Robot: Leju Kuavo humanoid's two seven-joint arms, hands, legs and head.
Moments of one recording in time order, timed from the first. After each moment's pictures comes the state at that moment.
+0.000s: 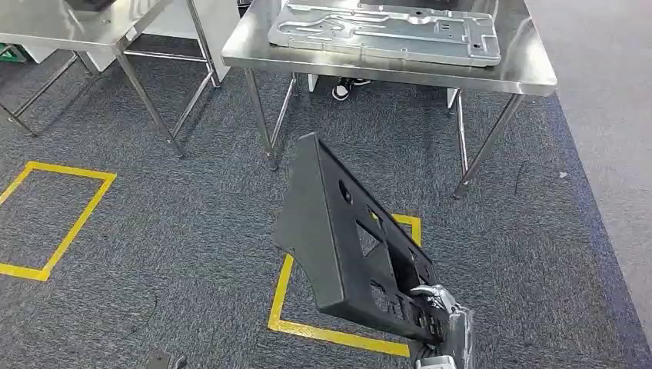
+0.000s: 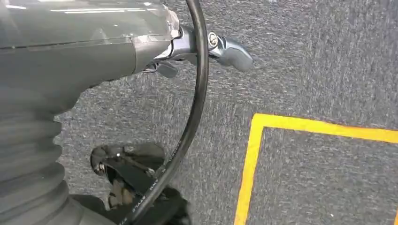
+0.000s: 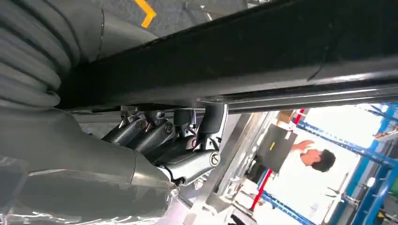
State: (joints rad) left arm -0.11 -0.13 0.85 -0.28 -0.83 0.02 -0.59; right arm 0.41 0.23 0.19 -1.91 0.56 -0.45 -0.41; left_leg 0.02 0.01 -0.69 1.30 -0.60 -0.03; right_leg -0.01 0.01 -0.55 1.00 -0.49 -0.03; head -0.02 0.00
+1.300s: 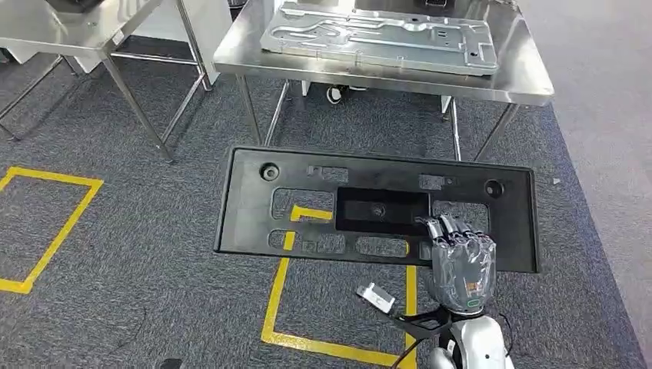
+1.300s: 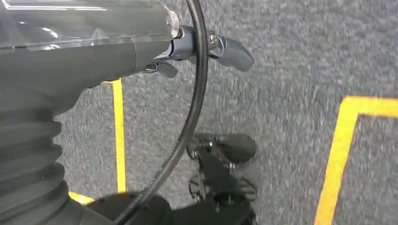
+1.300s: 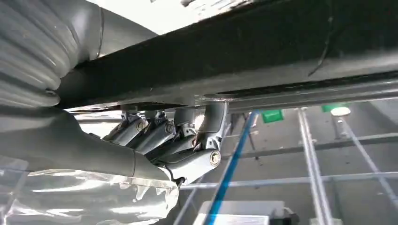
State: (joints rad) left arm -0.11 -0.12 0.87 -0.25 -0.90 0.01 -0.22; right arm 0.04 0.08 0.19 -1.83 1.57 -0.69 0.03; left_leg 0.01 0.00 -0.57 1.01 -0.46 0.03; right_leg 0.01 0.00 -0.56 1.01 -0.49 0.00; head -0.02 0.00
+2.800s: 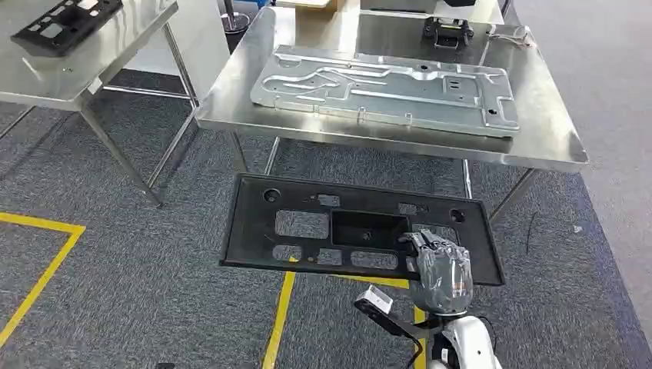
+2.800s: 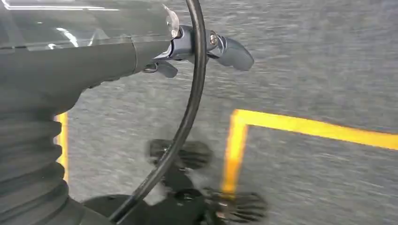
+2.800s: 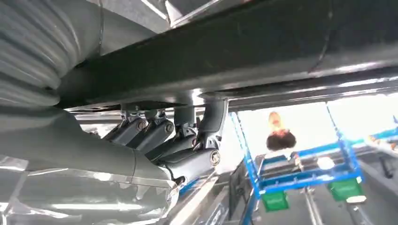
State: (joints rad) left arm -0.11 -0.11 0.91 -0.25 -0.91 0.01 -0.26; right arm 0.05 0.00 0.28 -1.74 1.27 -0.56 0.07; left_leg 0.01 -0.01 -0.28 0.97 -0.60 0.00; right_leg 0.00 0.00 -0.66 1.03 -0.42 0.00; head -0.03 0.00
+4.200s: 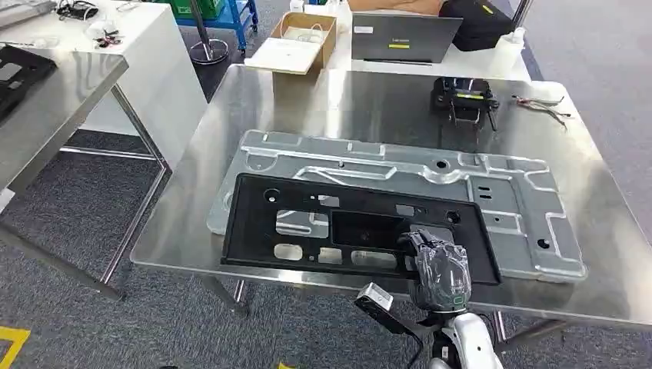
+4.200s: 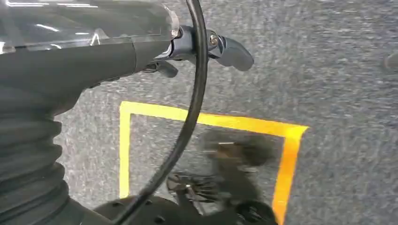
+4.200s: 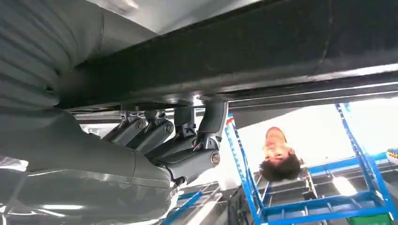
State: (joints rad) left arm -0.08 -0.11 0.94 -0.24 -0.92 0.00 -0.27; right arm 0.04 -0.01 0.29 -1.71 1.26 -0.51 0.07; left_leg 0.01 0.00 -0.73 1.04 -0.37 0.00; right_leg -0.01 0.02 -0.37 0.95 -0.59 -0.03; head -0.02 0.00
